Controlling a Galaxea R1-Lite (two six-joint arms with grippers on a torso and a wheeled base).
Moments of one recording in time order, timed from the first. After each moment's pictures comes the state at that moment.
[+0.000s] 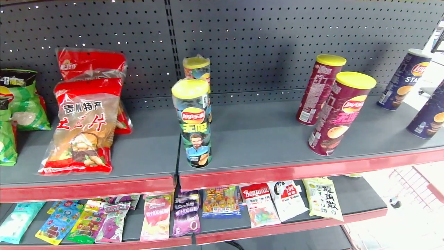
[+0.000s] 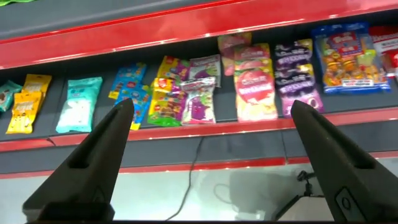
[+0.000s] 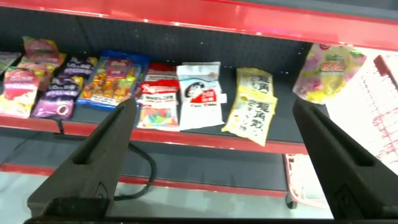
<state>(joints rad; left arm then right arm) -0.12 0.36 -0.25 0.25 0.25 0.09 0.03 0.33 0.00 -0.16 0.09 -0.14</state>
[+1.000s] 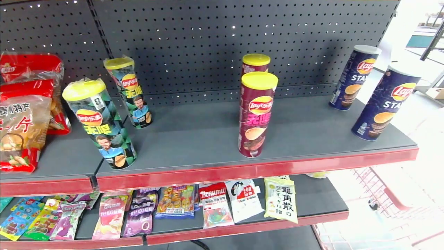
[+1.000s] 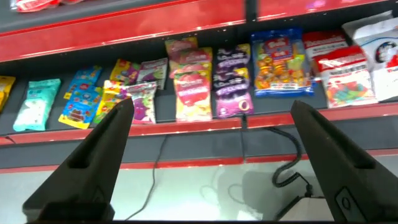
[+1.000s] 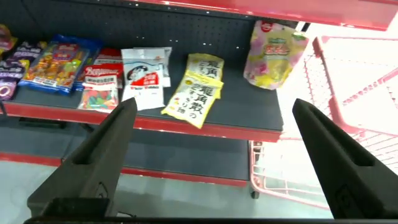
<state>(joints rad) -0.12 0.36 -0.25 0.25 0.25 0.09 0.03 0.21 -0.01 -0.03 0.10 -0.14</state>
